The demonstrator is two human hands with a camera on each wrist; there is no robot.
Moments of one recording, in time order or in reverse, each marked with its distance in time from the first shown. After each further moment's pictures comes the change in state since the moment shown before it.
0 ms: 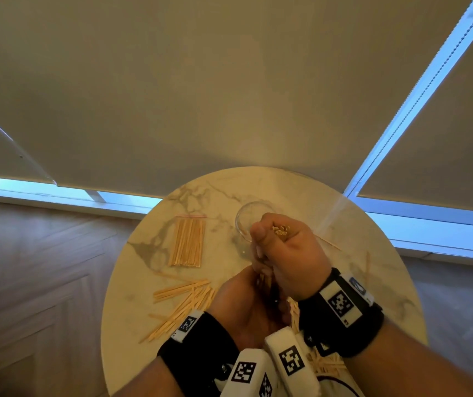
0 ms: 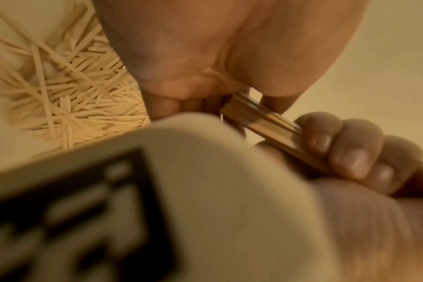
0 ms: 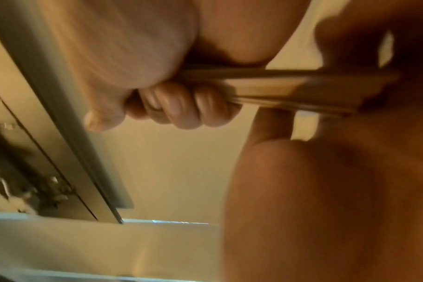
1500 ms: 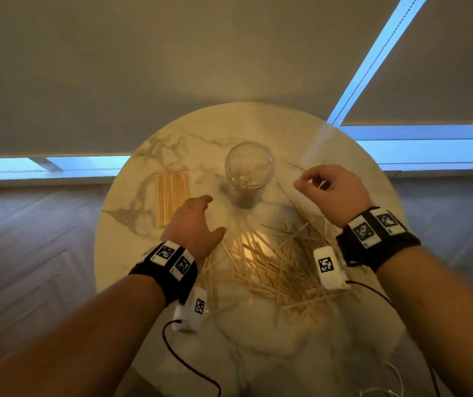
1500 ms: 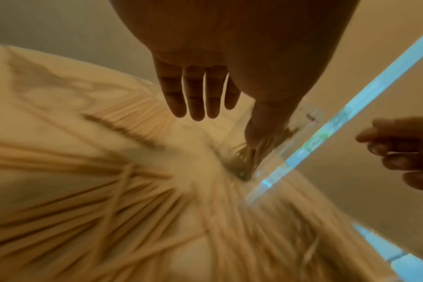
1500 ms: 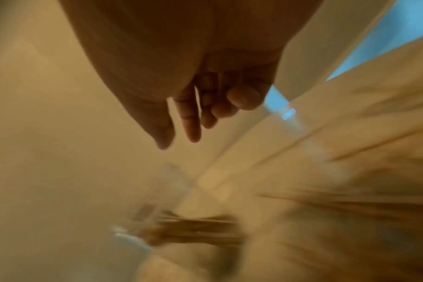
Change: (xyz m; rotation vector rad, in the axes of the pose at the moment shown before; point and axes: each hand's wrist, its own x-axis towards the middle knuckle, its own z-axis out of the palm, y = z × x) left_hand 0.049 0.076 -0.129 1.787 0.479 0.354; right_hand -0.014 0.065 -0.101 -1.048 0.401 0.415
